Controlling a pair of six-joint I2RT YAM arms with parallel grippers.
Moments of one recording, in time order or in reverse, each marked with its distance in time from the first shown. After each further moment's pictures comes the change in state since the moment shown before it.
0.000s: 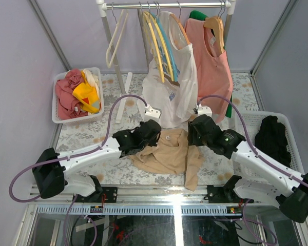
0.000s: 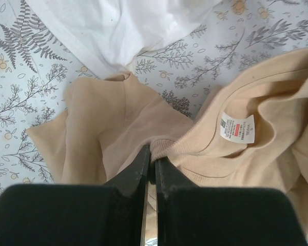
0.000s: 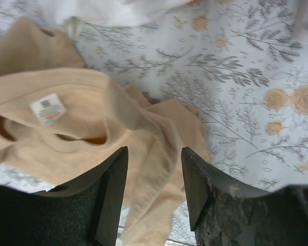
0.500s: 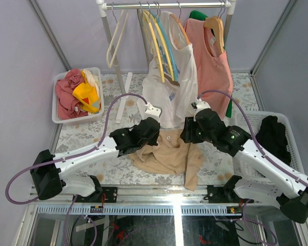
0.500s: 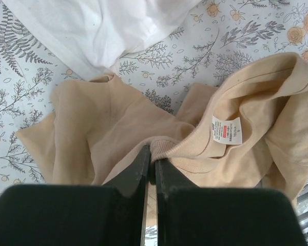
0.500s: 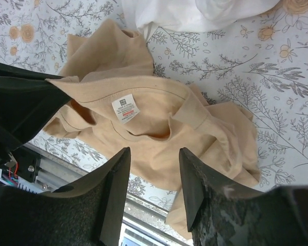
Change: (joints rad) left arm 0.000 -0.036 0.048 -0.043 0.071 0.002; right arm 0.001 -0.025 0.140 -0.024 -0.218 0.028
